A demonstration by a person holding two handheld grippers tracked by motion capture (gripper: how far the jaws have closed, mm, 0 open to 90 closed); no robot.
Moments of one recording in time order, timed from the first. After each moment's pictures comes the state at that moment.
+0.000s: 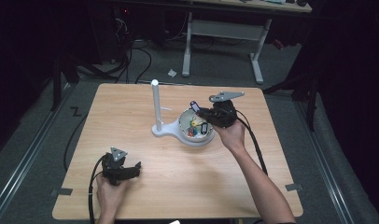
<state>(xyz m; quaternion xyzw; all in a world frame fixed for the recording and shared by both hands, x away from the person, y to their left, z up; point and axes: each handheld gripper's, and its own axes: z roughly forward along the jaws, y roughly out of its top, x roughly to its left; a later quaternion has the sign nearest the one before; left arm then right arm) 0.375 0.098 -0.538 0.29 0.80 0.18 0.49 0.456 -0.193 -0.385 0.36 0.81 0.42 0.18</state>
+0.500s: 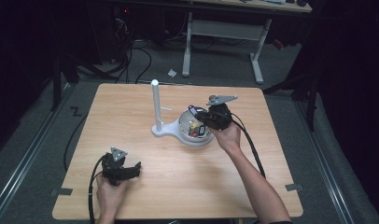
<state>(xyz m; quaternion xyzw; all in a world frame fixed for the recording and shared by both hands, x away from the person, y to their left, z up) 0.375 0.098 -0.538 0.29 0.80 0.18 0.49 0.467 -0.187 -0.412 0.37 0.82 0.40 0.18</state>
